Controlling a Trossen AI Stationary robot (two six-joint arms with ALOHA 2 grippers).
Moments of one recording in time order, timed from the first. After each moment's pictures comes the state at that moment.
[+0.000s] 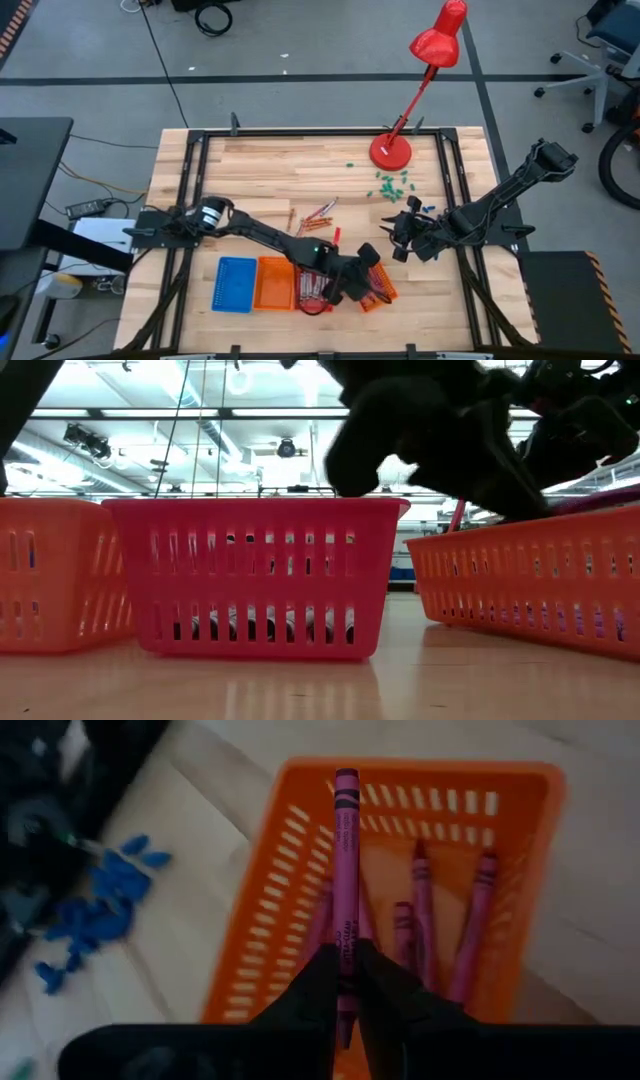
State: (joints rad) left arm -0.31 2.25 1.79 -0.33 -0.11 0.68; right arm 0.53 1.09 0.49 -0.26 0.78 0.47
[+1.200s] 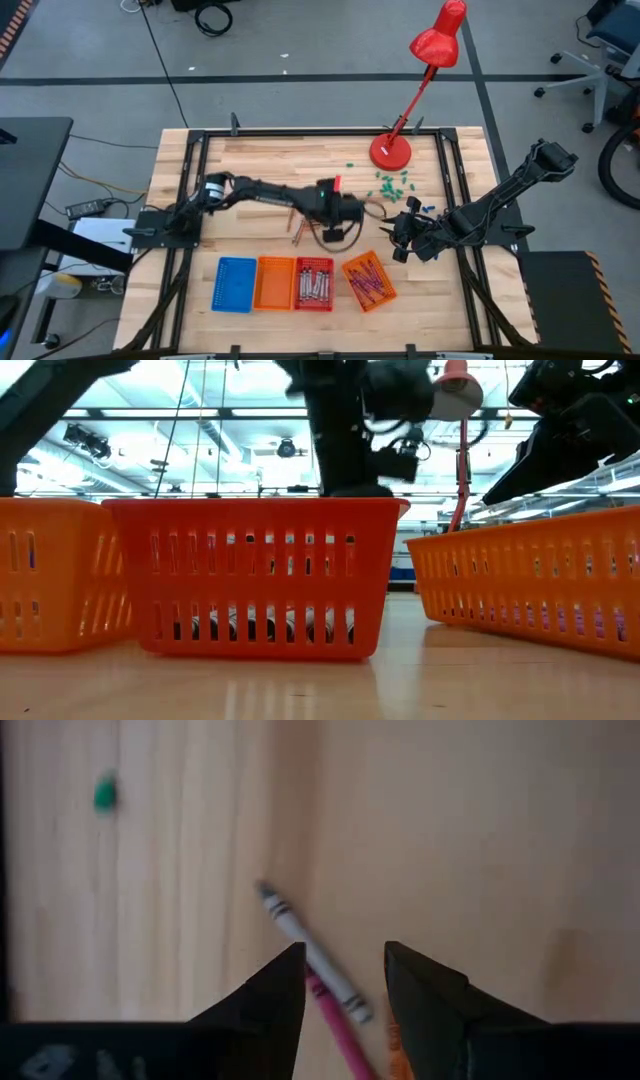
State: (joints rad) left arm -0.04 2.23 1.86 -0.91 -0.42 -0.04; right arm 0.53 1.09 0.49 -0.26 0.77 0.47
